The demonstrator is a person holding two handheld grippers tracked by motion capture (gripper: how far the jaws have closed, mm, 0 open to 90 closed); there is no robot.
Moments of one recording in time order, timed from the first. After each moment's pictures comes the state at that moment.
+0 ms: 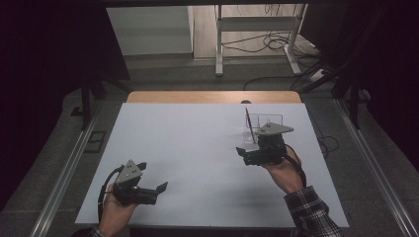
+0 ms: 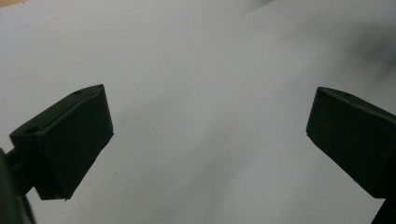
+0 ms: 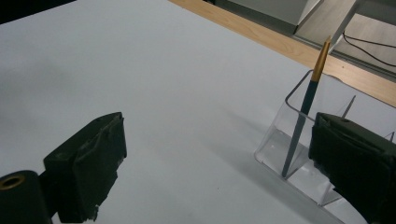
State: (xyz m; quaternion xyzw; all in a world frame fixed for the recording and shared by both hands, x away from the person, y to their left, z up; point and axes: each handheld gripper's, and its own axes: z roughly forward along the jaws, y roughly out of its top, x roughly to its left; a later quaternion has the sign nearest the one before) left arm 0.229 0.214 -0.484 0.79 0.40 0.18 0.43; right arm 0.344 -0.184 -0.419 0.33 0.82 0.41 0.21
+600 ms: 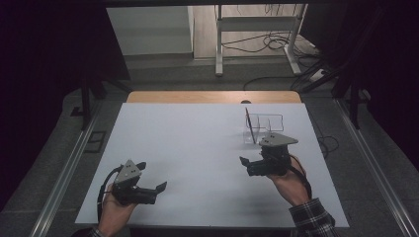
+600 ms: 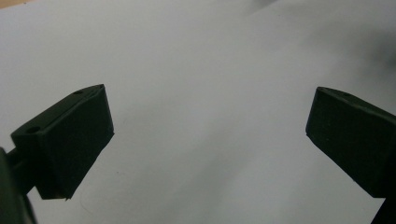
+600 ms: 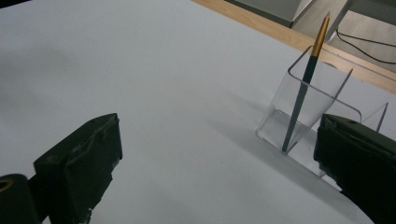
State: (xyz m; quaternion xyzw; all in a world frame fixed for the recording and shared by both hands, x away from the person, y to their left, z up) left arm 0.229 0.216 -0.483 0.79 0.40 0.18 0.43; right arm 0.319 -0.194 -0.429 0.33 0.82 0.40 0.22
